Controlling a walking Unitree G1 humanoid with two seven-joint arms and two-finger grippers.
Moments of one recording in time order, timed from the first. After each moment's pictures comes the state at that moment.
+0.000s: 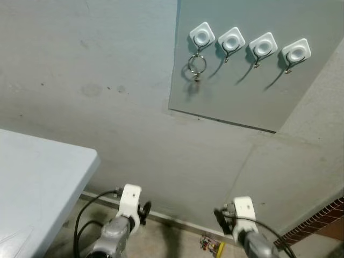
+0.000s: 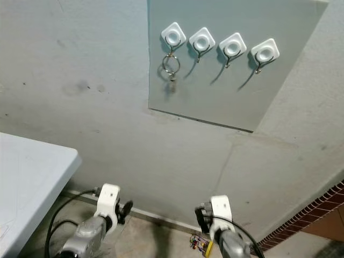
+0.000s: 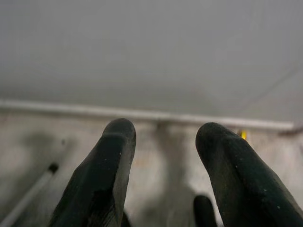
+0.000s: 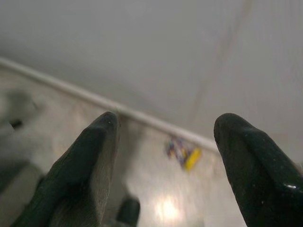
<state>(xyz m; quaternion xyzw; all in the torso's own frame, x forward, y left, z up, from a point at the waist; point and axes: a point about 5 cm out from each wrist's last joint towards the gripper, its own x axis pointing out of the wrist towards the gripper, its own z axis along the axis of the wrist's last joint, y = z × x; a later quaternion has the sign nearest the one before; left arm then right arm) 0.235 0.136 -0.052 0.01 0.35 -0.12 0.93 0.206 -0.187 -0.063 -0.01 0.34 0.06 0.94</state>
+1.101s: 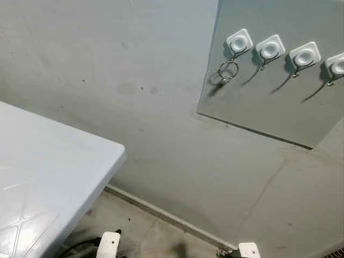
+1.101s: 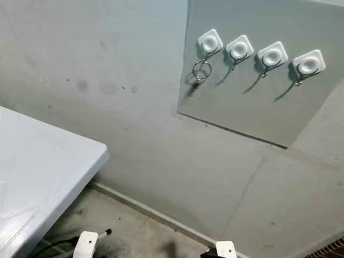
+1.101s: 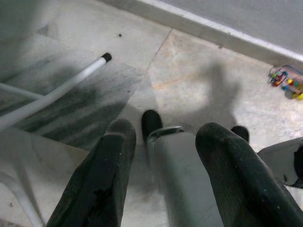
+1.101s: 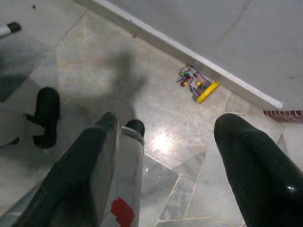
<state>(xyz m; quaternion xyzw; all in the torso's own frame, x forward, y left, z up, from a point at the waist) 0.160 0.172 -0.095 0.02 0.48 -0.06 0.88 0.134 -0.194 -0.100 -0.03 0.49 0.02 0.87</state>
